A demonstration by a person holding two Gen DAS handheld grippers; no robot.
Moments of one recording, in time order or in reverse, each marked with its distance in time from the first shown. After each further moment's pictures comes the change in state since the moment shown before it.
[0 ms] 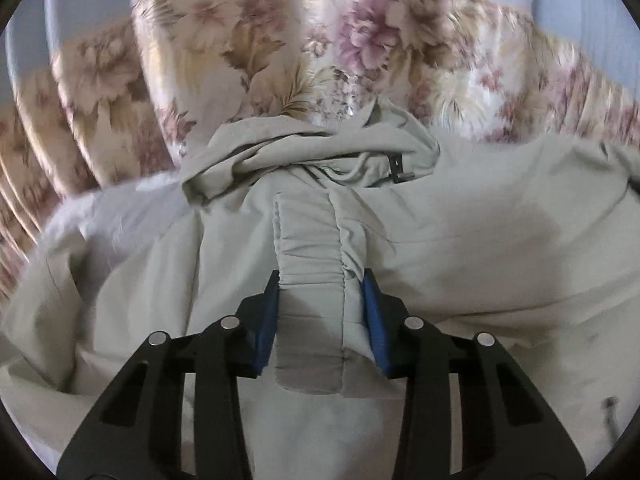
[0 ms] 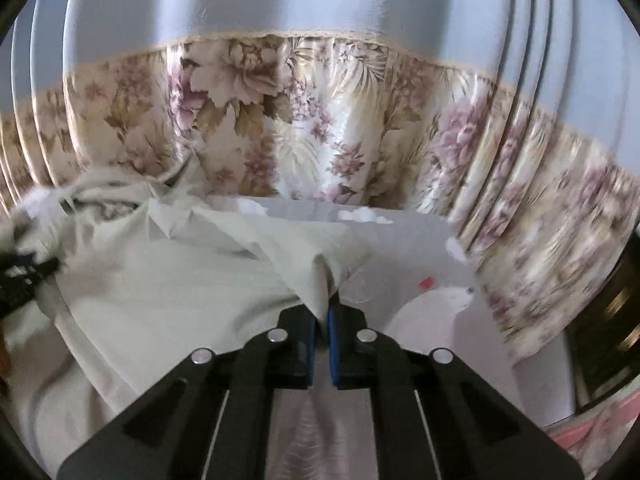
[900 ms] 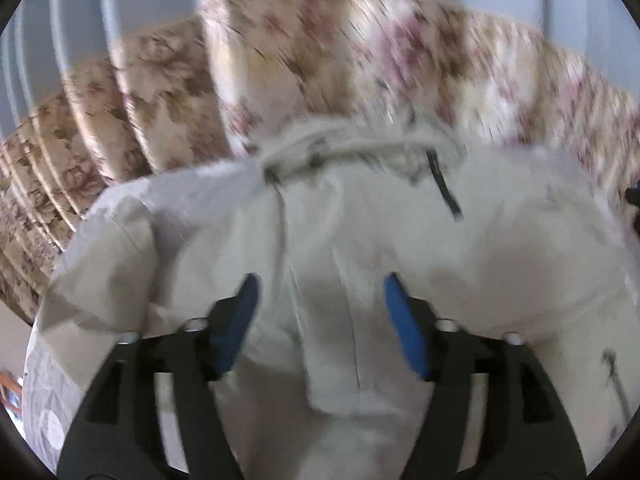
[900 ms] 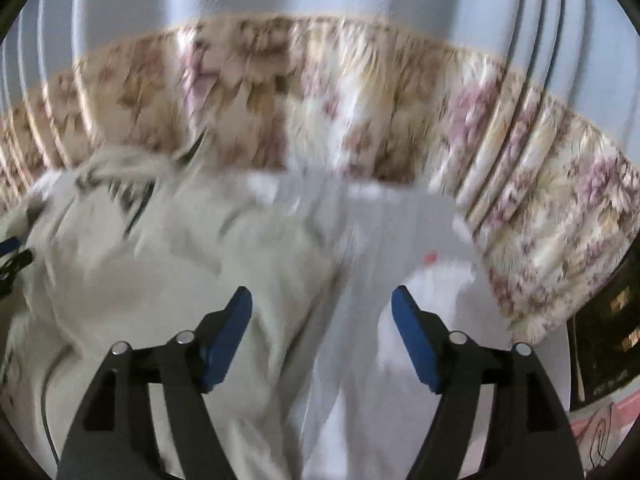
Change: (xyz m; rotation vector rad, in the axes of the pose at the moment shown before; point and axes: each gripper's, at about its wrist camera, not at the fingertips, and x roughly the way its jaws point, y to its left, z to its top) left arm -0.073 0.054 -0.020 -0.077 -0.066 0.054; right arm -0.008 -0.022 0.014 0.017 0.070 0.077
